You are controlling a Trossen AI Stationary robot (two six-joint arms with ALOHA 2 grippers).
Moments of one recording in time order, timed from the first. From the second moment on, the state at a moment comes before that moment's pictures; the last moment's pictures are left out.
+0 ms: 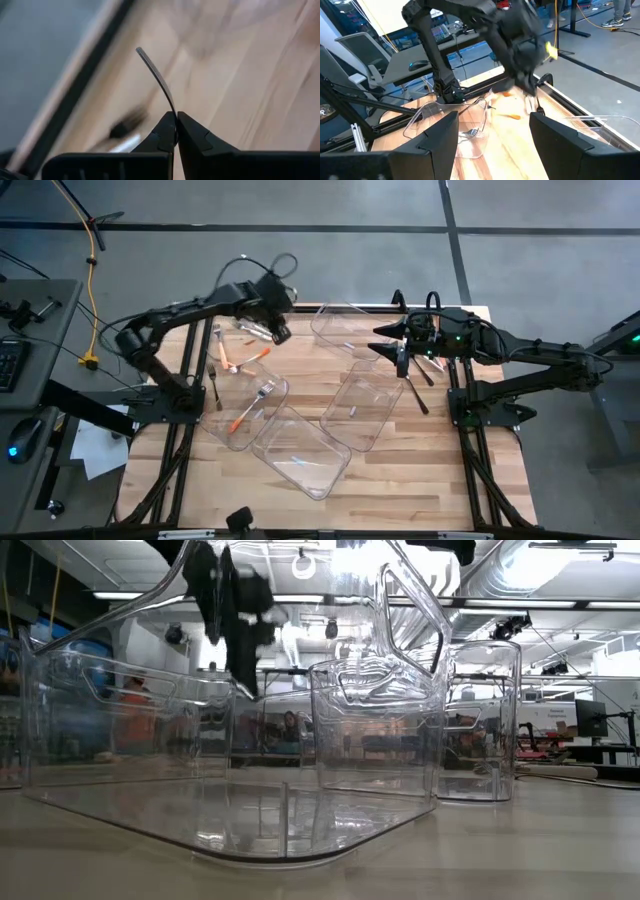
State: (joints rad) left arm 0.66 1.58 1.26 -0.69 0.02 0.14; right arm -0.12 0.98 1.04 -0.27 0.11 0.29
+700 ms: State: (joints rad) left arm 0.43 1.03 0.91 0.13 0.21 -0.22; right arm -0.12 0.98 1.04 -0.27 0.10 0.21
